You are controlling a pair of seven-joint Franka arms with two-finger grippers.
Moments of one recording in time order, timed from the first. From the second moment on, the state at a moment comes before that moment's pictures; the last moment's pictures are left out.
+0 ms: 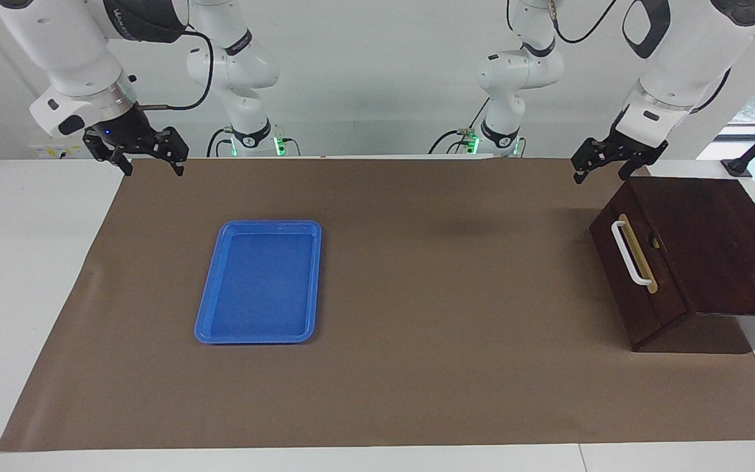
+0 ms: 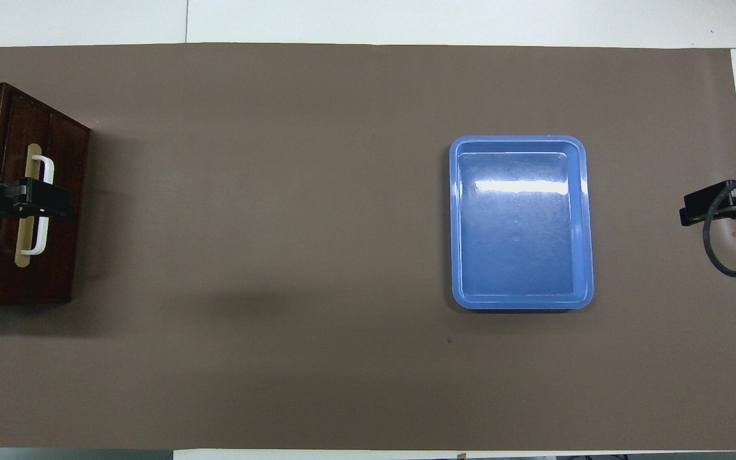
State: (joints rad) left arm 0.07 -0.05 -0.16 -1.67 -0.02 1.56 -0.09; right arm -0.07 -0.03 0.03 -1.61 -0.02 1.48 -0.02
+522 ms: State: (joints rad) left arm 0.07 -0.05 -0.16 -1.67 -0.01 1.57 -0.10; right arm -0.07 -0.03 0.03 -1.61 -0.02 1.48 -0.02
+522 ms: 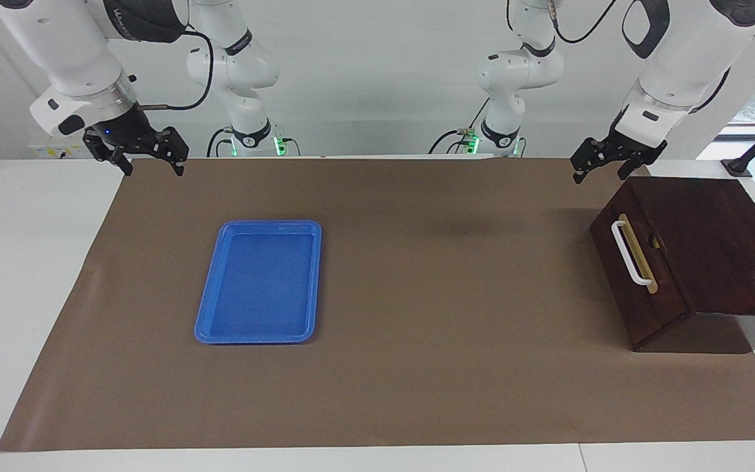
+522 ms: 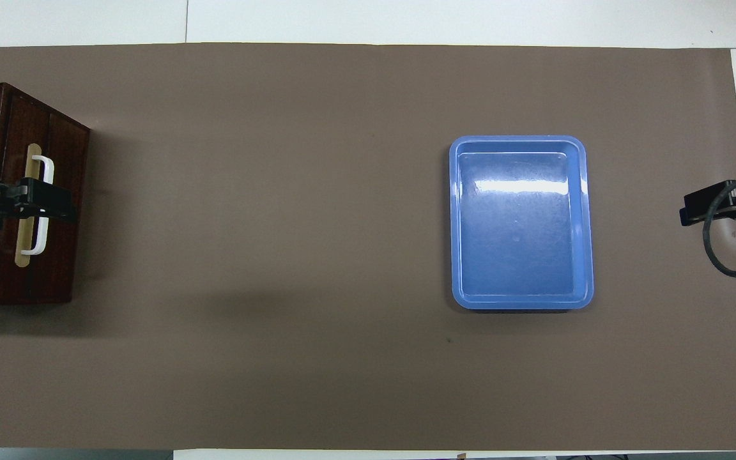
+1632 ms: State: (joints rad) left arm 0.09 0.13 -0.15 -1.94 0.45 2.04 -0.10; right arm -0.07 -0.03 0.03 -1.61 -0.02 1.48 -0.02
